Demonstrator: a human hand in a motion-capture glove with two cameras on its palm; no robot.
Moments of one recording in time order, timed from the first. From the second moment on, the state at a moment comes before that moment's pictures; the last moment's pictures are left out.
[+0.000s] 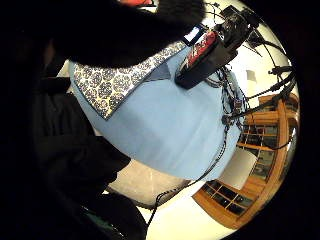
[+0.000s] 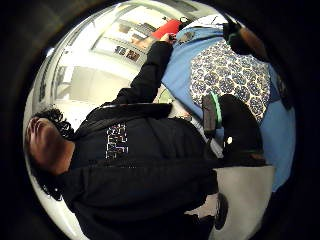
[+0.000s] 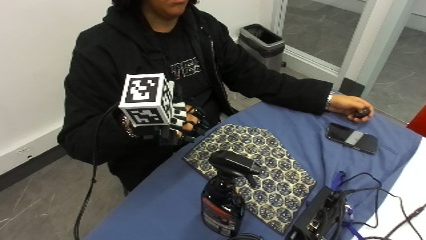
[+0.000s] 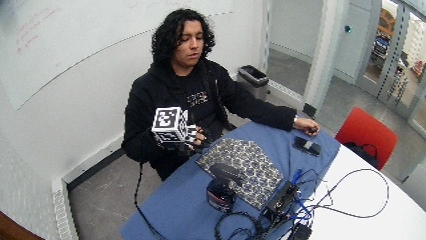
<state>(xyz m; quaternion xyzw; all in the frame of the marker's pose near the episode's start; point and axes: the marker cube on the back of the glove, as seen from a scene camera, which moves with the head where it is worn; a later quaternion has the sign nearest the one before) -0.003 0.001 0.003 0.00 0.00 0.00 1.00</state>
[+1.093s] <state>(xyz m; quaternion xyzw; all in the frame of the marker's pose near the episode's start) 0.081 0.012 -0.049 -0.07 0.04 0.10 0.99</state>
